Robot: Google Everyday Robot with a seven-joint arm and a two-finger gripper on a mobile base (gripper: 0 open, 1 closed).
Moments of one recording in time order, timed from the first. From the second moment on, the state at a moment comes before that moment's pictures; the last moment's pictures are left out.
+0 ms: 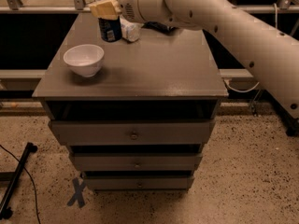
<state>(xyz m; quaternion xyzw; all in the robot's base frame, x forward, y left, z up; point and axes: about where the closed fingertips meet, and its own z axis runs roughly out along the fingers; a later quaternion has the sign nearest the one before) 0.713 0.112 1.034 -0.41 0.65 0.24 0.60</state>
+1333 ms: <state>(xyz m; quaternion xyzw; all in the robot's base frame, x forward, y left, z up) 0.710 0.052 0.930 -0.34 0.69 0.26 0.58</state>
